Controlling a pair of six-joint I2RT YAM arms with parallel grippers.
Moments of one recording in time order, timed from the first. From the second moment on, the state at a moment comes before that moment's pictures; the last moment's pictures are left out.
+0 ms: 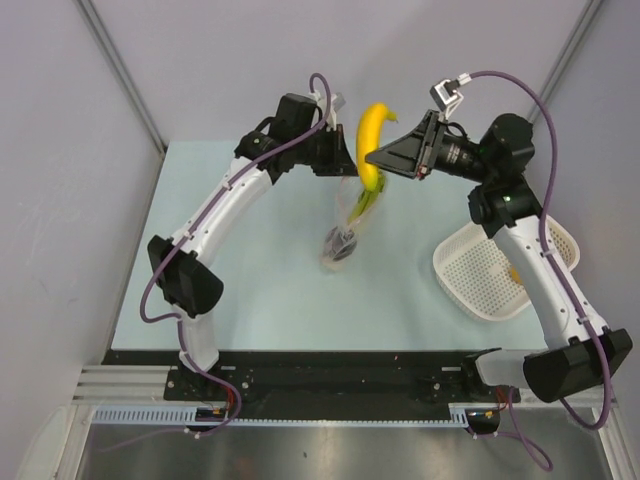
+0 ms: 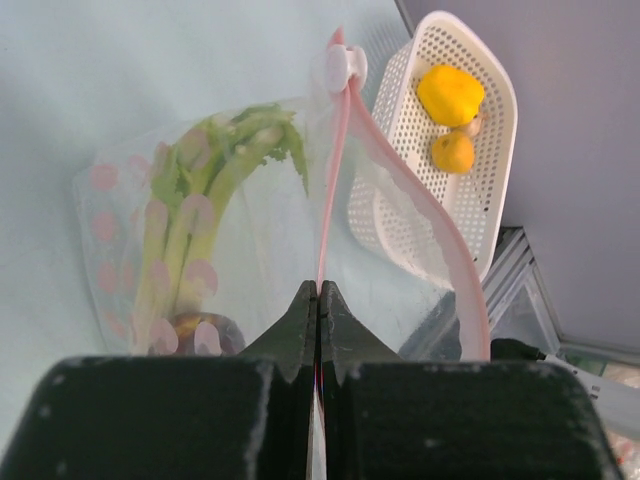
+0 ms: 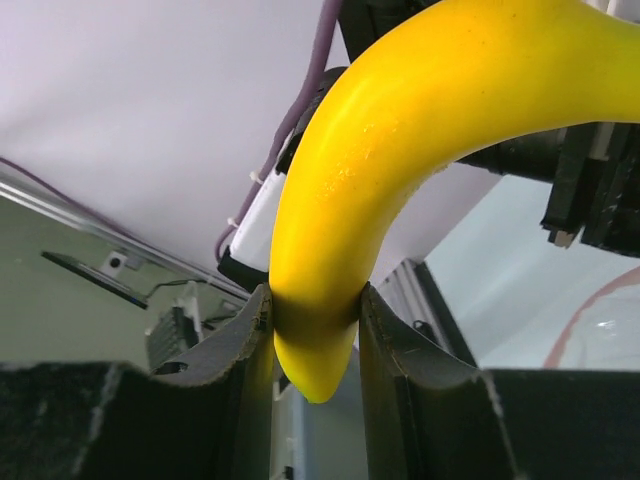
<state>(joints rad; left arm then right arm) -0.56 1.90 2.07 -0.75 0.41 -0.45 0.30 1.29 1.45 0.08 -0.97 1.10</state>
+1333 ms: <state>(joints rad) -0.51 1.91 2.06 -0.71 0.50 -0.54 0.23 1.47 1.25 0.24 -1.08 1.28</state>
